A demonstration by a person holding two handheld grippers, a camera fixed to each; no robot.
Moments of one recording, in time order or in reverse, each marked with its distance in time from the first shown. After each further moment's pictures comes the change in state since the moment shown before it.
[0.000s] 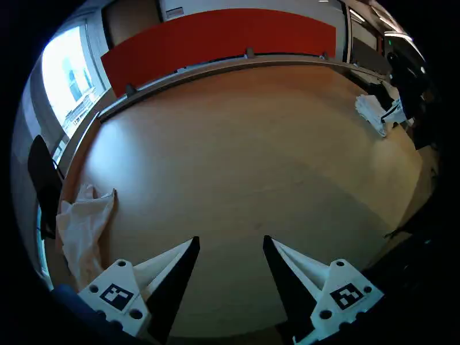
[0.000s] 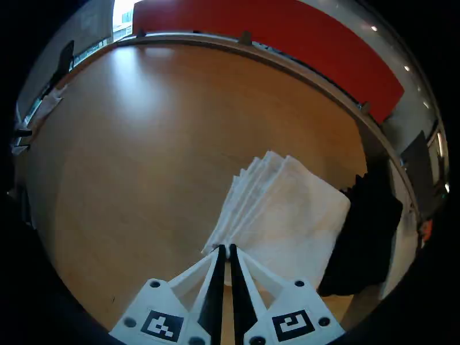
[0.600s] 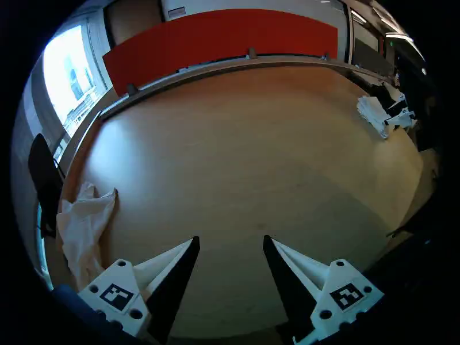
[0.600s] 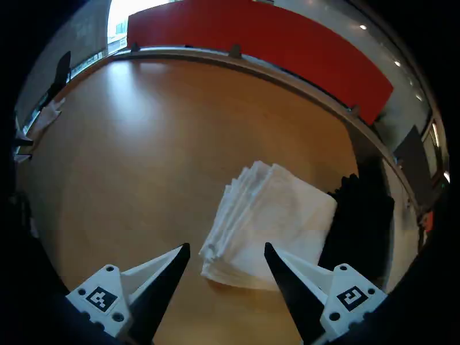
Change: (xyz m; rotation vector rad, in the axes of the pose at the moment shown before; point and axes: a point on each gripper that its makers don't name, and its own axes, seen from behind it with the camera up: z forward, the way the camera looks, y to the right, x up) left arm 0.002 -0.004 0.001 0.007 0.003 -0.010; right arm 0.009 0.009 -0.021 -0.024 0.082 0.054
